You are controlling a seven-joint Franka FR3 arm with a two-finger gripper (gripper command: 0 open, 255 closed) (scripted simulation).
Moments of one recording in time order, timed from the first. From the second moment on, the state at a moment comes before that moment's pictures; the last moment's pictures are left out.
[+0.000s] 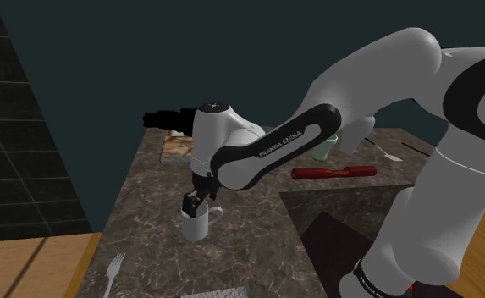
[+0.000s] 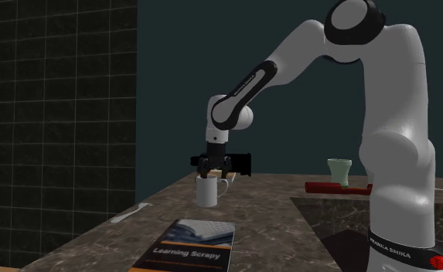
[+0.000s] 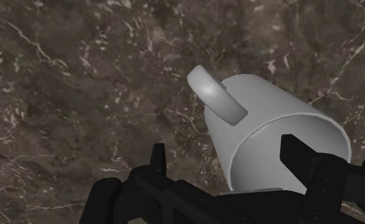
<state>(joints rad) 0.17 0.03 0.32 -2.27 -0.05 2.39 0.34</state>
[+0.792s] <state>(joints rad) 0.17 0.04 0.32 -2.28 -0.06 2.41 0.34</state>
